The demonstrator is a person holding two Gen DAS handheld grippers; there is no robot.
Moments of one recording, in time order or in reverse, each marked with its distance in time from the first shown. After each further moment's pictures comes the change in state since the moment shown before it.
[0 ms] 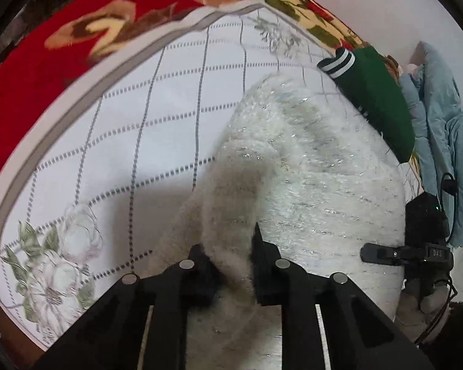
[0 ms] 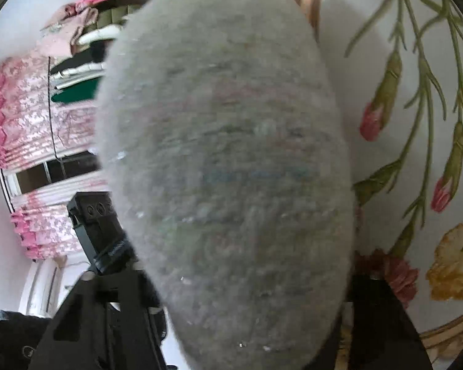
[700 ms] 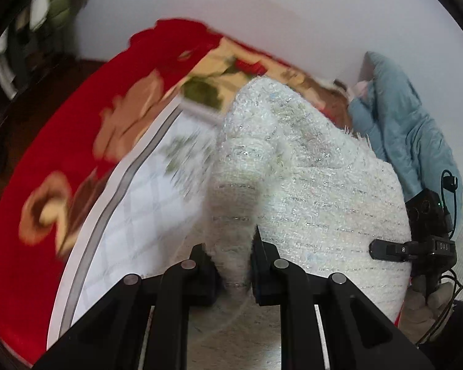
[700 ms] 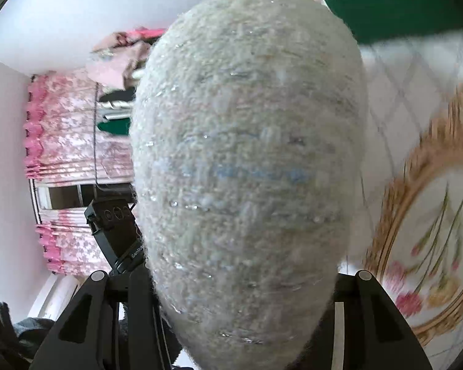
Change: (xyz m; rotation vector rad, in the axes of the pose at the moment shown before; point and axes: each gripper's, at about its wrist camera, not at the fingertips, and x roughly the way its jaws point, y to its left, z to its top) left arm -0.069 -0.146 0.195 0.229 -0.167 -0.103; right arm -0.177 0.135 0.081 -0.119 -0.215 0.117
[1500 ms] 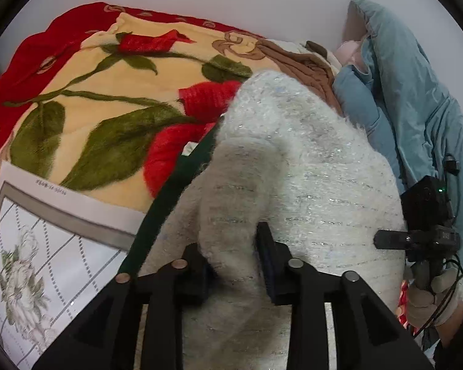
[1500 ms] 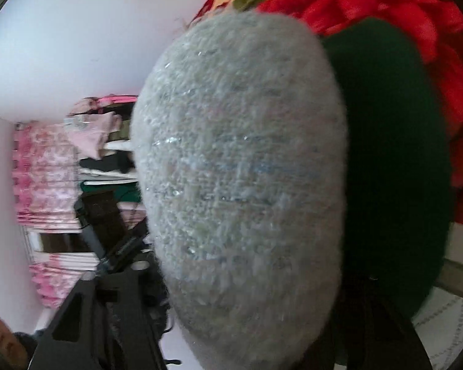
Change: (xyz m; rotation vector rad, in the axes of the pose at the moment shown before) left arm 0.297 -0.162 0.134 0.127 0.133 -0.067; right arm -0.227 -0.210 0.361 0.063 -0.118 -0.197
